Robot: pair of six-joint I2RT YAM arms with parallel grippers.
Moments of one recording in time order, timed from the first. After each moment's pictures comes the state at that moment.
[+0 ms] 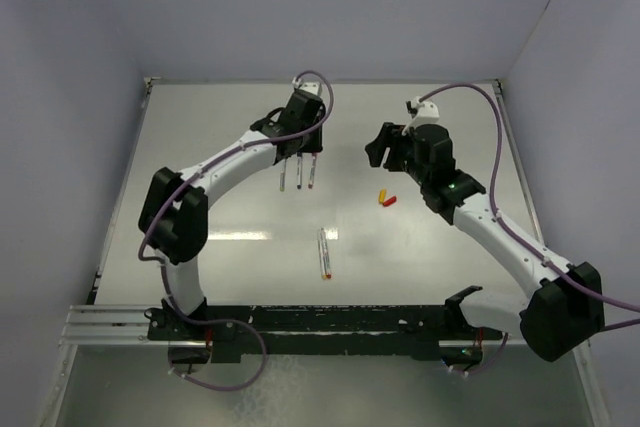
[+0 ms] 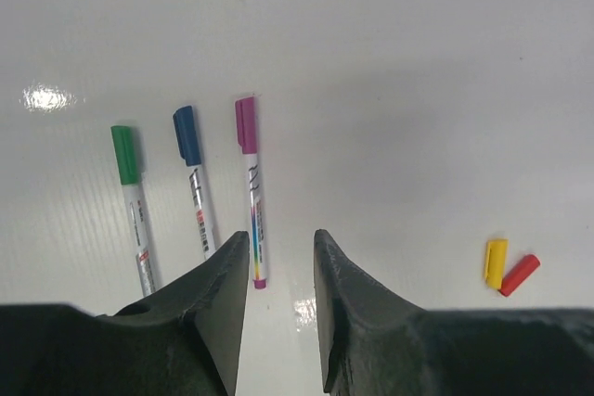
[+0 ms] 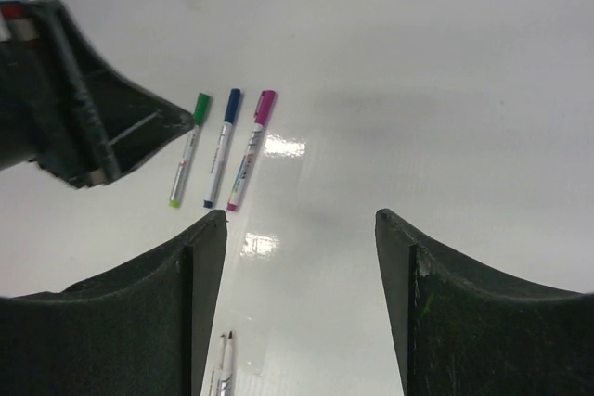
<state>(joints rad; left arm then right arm) -0.61 1.91 1.58 -0.42 -0.22 -0.44 0.46 1.18 0.91 -0.07 0.10 0.40</state>
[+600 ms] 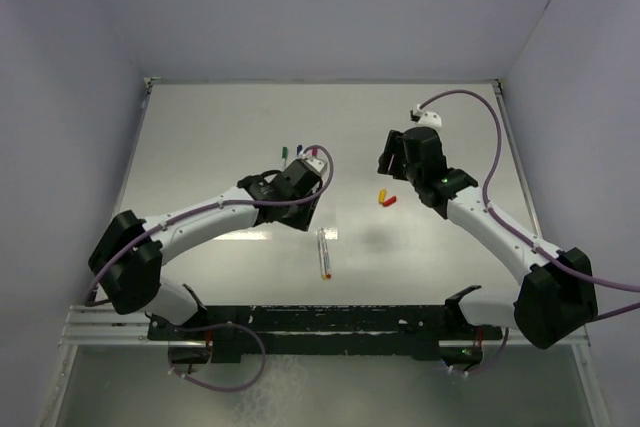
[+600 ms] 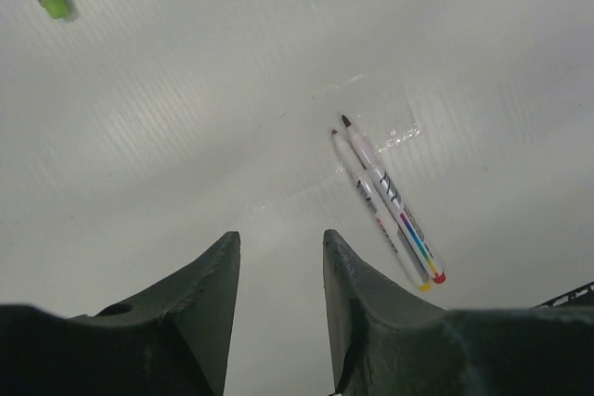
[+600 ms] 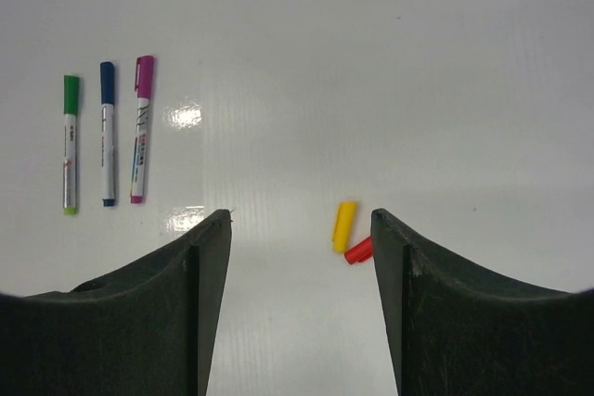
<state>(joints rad) -0.85 1.53 1.08 -0.59 -0.17 -0.41 0.46 1.27 0.92 -0.25 0.29 0.47</state>
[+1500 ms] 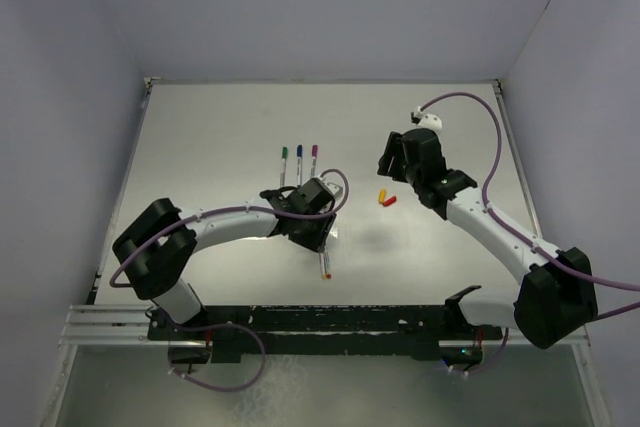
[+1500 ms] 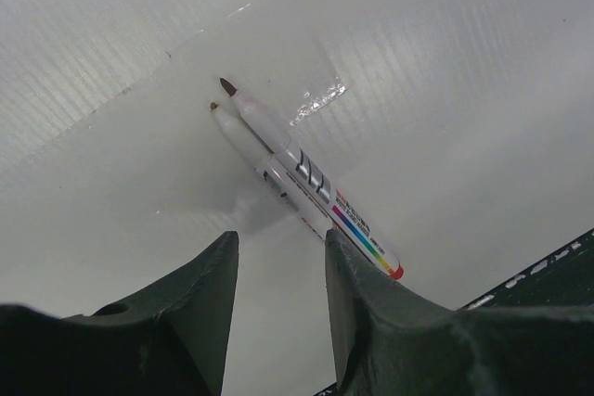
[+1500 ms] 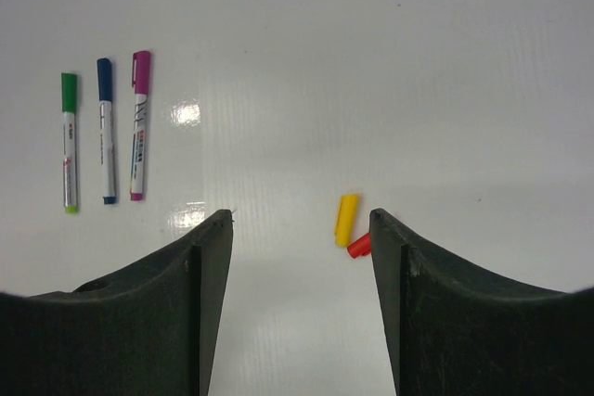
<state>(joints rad) -0.91 1.62 0.97 -0.45 0.03 -0.46 0.46 1.27 0.91 -0.25 0.30 0.51</state>
